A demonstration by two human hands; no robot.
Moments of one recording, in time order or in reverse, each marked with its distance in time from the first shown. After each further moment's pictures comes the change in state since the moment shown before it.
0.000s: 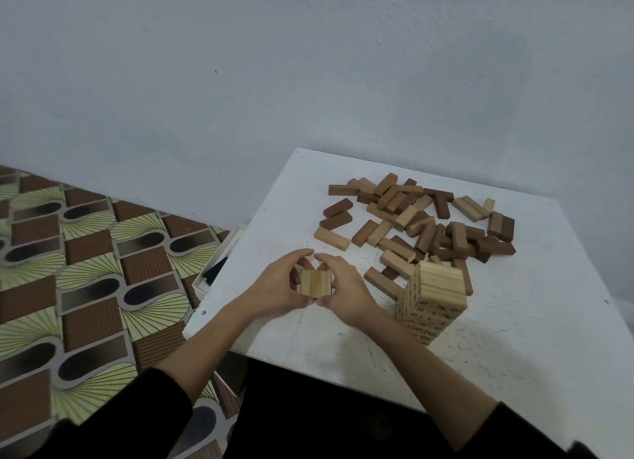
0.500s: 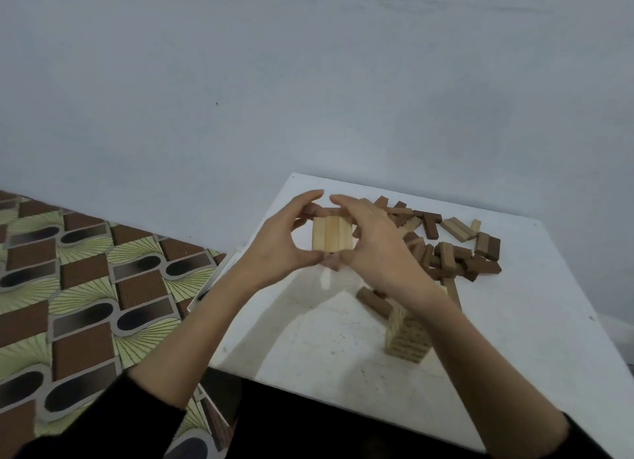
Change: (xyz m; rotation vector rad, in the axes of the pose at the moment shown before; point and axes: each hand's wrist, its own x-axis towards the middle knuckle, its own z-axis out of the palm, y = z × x) left_hand 0.003 0.093 -0.055 -0.199 0.216 0.273; right_hand -0.025 -0.085 -0.099 -0.108 0.241 -0.312
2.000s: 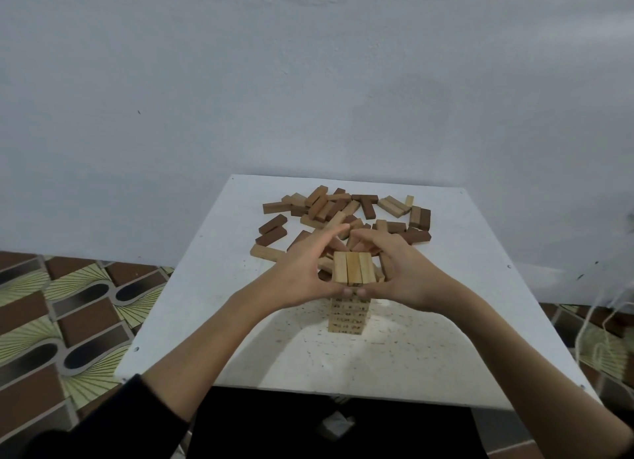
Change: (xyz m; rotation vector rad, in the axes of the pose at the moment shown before) left_hand 0.000 0.028 0.110 0.177 -0.404 0.039; right_hand -0.094 0.079 -0.077 -0.055 -0.155 0.198
